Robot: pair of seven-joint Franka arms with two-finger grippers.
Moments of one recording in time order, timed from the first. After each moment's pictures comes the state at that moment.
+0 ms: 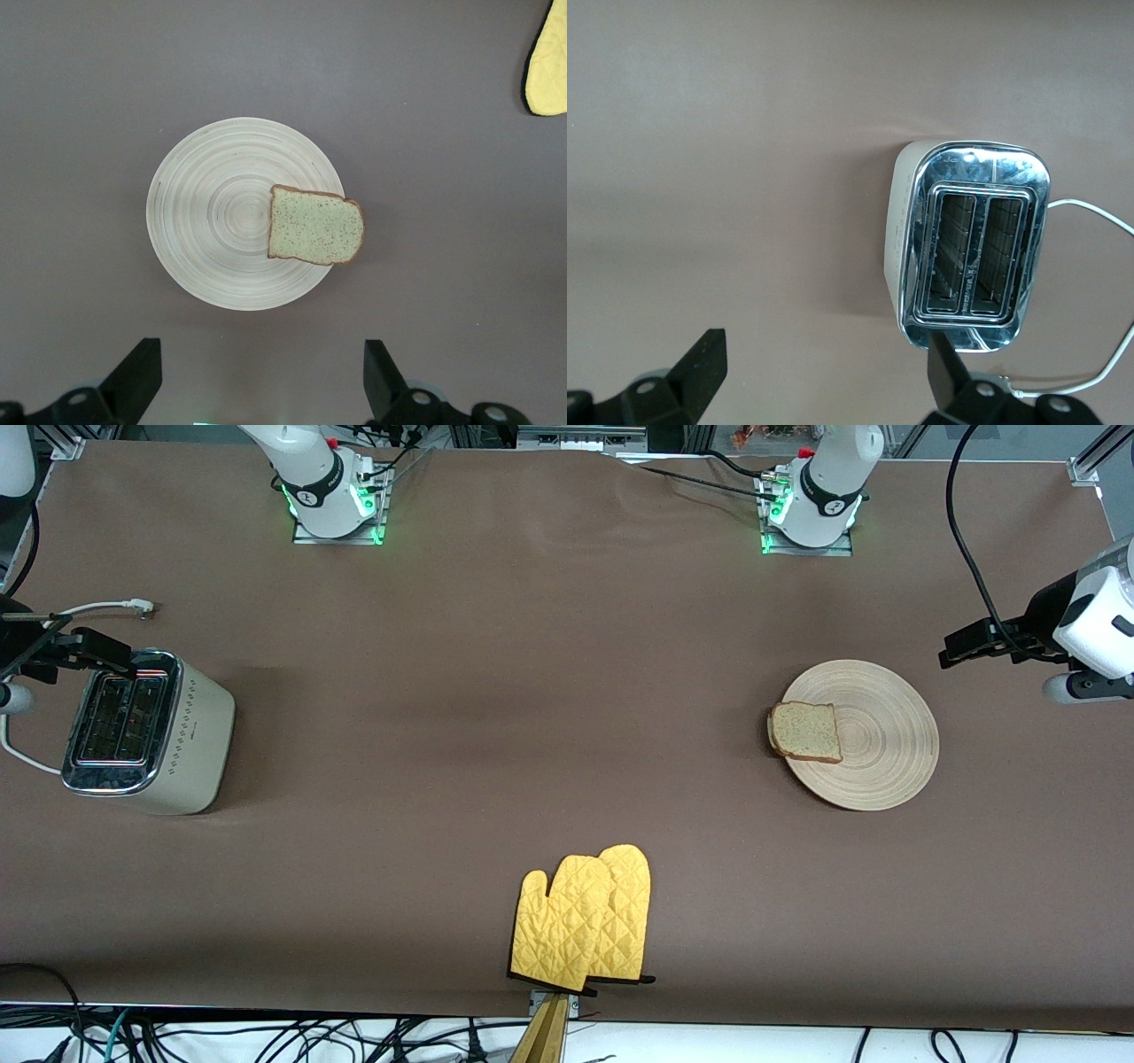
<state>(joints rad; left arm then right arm) 0.09 0.07 -0.09 -1.58 -0.05 1.51 -0.13 -0.03 0.16 -0.02 -1.47 -0.04 1.55 -0.11</state>
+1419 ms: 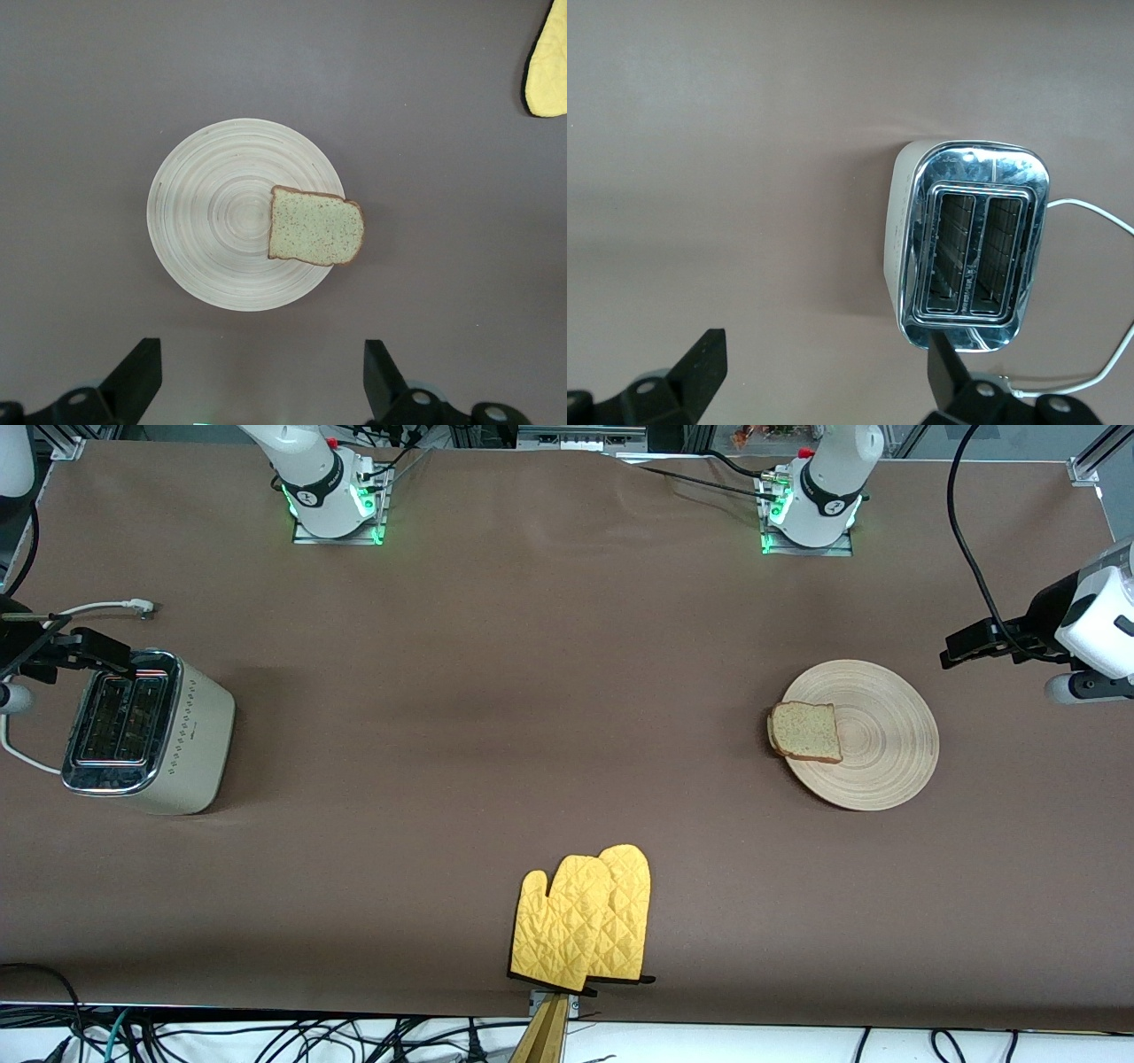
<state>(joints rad) 0.09 0.08 -0.09 -1.57 -0.05 1.51 -0.13 -0.03 0.16 -0.02 -1.47 -0.04 1.55 -0.11</state>
